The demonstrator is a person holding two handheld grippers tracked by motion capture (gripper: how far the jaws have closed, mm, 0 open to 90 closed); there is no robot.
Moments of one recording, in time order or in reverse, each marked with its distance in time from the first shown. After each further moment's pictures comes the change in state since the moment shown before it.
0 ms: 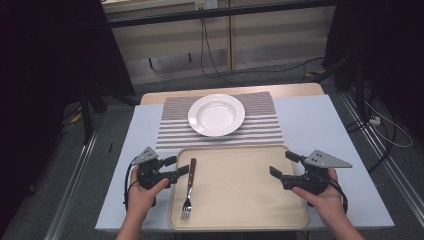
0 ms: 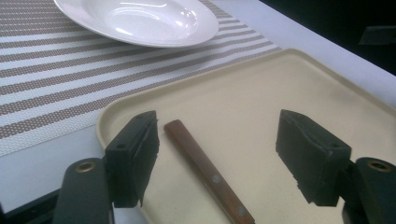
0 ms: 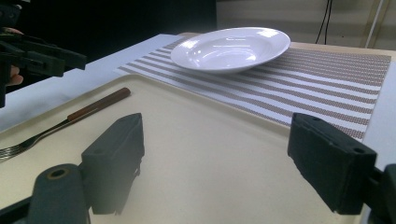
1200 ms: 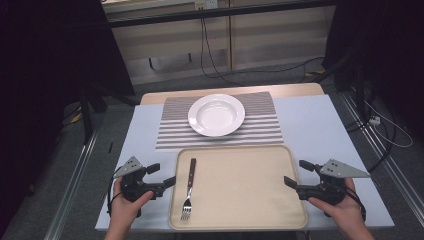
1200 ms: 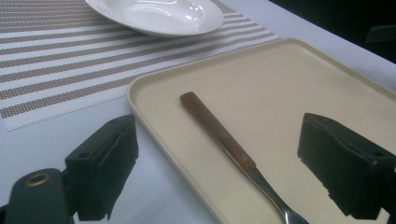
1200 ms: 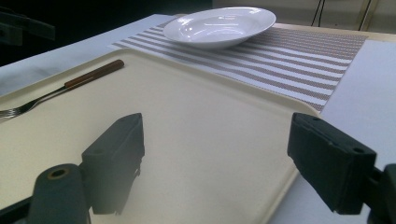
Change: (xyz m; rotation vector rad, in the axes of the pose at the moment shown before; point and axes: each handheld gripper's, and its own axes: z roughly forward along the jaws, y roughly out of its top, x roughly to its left) left arm 0.005 -0.017 -0.041 -0.006 0.019 0.024; right arm -0.011 -0.018 -0.036 0.055 -0.015 -0.027
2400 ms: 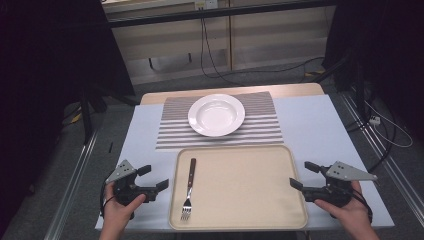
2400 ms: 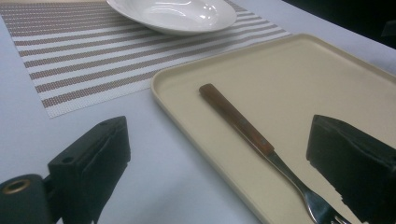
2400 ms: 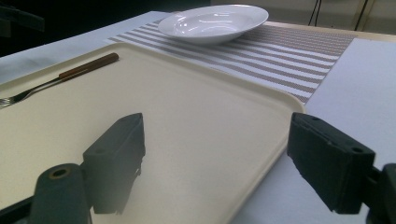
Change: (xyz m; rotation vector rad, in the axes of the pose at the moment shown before) left arm 0.008 -0.008 -0.013 -0.008 0.039 0.031; right arm -0.010 -0.008 -0.010 -0.003 -0.006 -0.017
